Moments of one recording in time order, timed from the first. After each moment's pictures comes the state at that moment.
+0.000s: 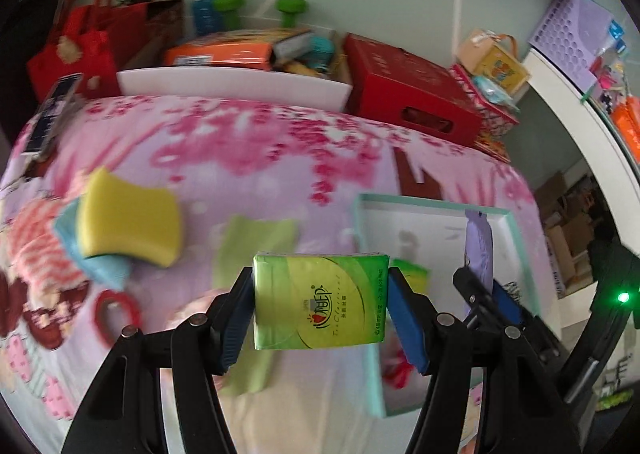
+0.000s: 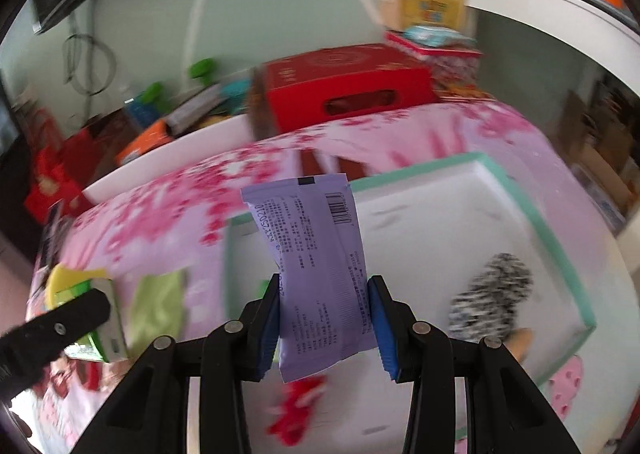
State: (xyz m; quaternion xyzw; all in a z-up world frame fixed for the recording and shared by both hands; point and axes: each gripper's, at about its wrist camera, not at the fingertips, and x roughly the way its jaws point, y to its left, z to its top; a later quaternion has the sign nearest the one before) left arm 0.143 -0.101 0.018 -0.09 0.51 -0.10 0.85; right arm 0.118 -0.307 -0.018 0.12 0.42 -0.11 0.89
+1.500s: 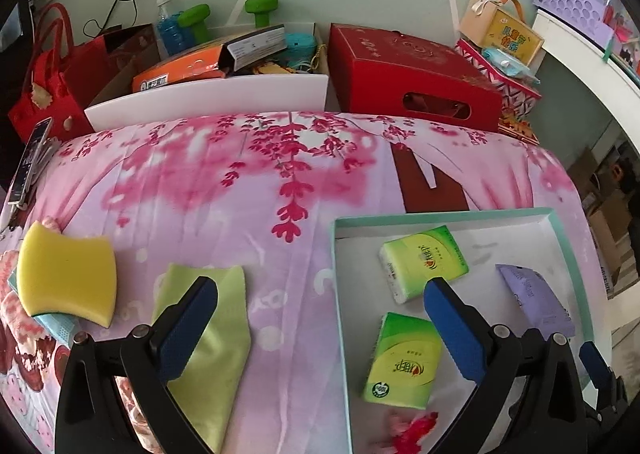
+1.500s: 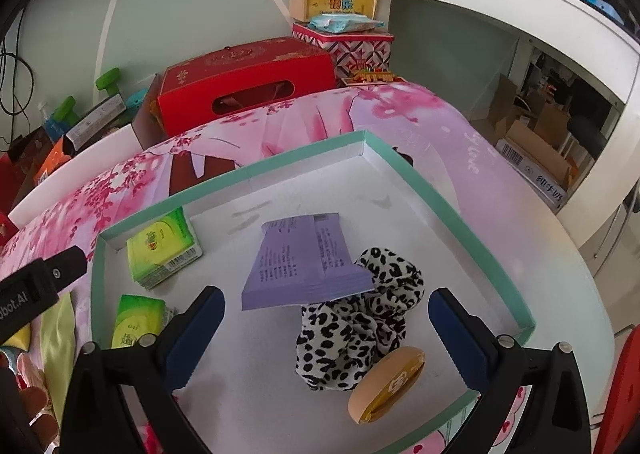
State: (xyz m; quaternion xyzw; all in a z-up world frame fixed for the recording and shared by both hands) left arm 0.196 -0.186 -0.030 -0.02 0.49 -0.07 0.87; right arm 0.109 -0.372 -0.047 0.10 0.43 -0.23 0.87
